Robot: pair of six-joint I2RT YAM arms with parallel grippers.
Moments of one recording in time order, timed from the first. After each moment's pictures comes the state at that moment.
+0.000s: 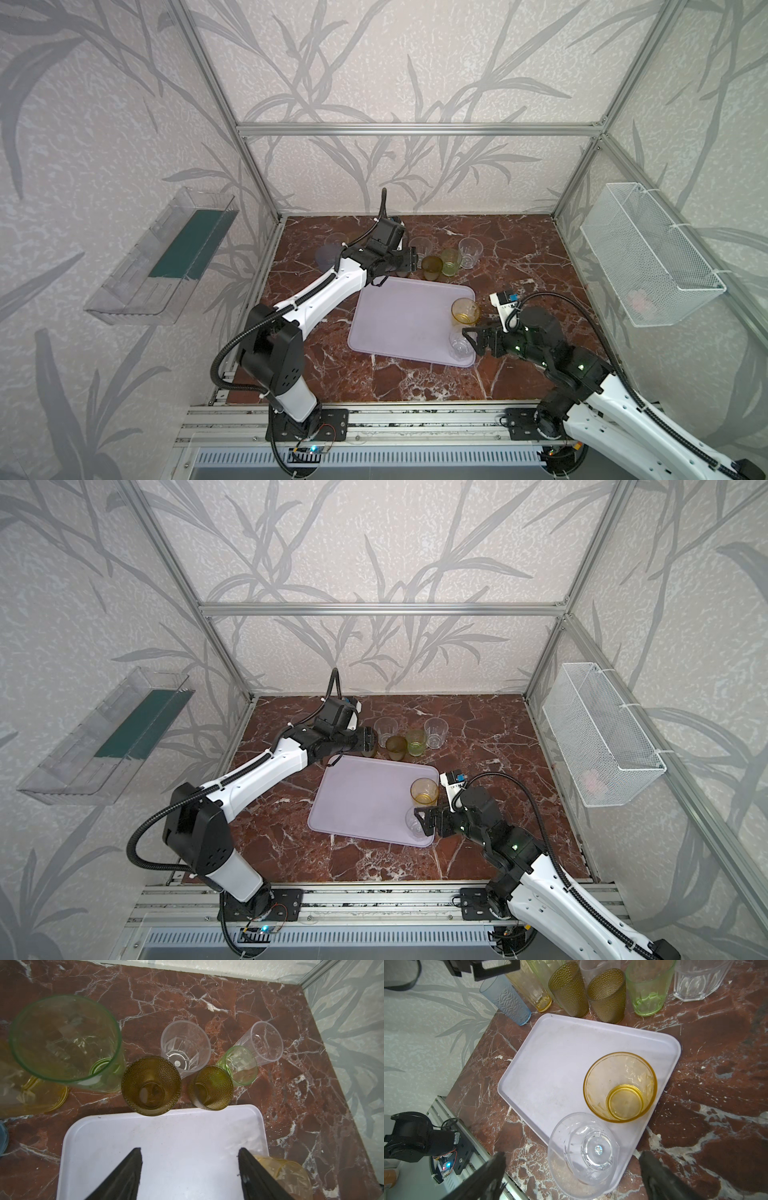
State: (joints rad) left arm -0.56 1.67 1.40 -0.52 0.00 -0.44; right arm 0.65 0.62 0.52 -0.47 -0.14 0.49
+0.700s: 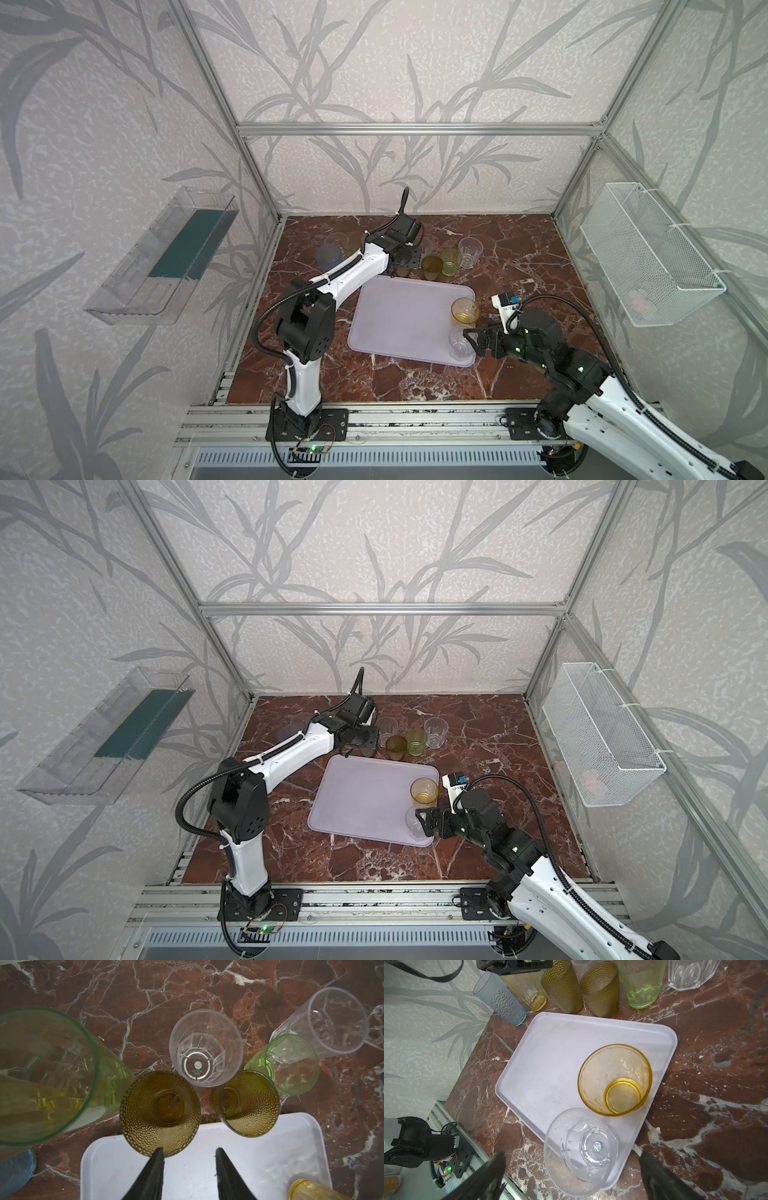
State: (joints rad) left arm -0.58 1.93 1.64 -0.66 -0.12 -0.32; right arm 0.65 0.61 0.49 -0.47 -0.13 0.53
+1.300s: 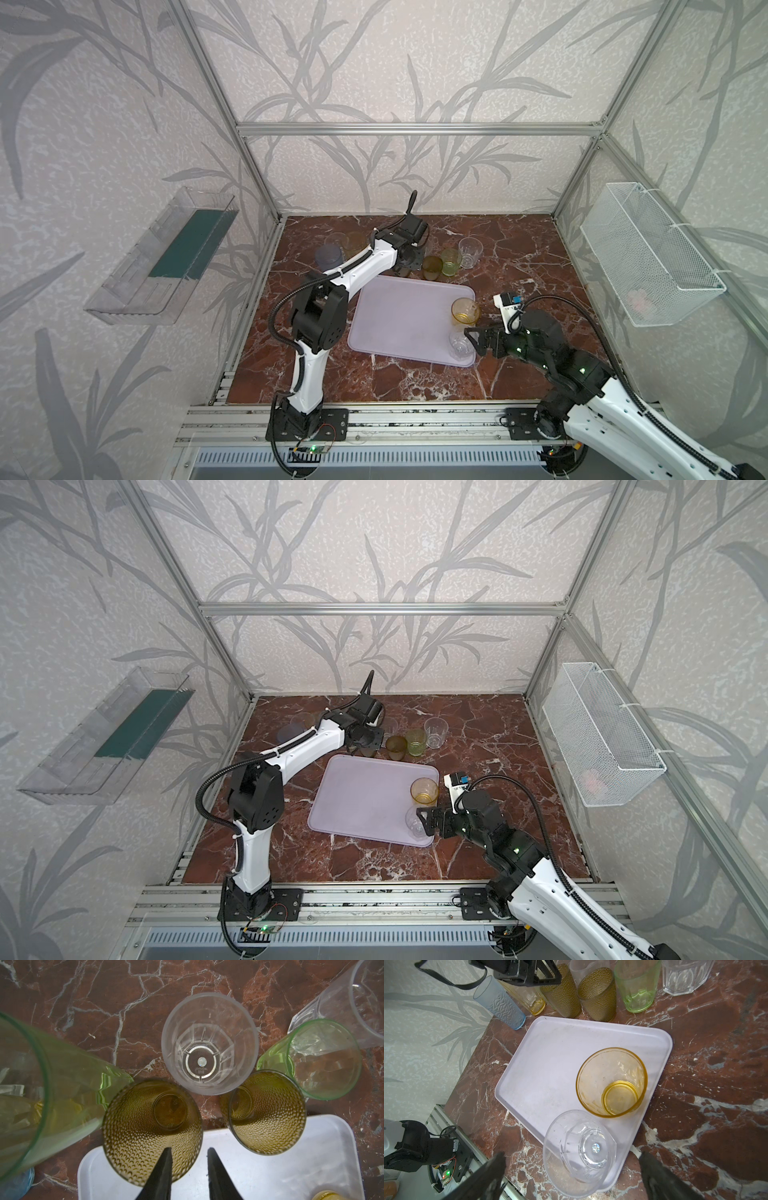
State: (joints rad) left arm -0.58 2.05 1.76 -0.73 -0.14 -0.28; right arm 0.65 0.59 0.49 -0.48 -0.11 0.53
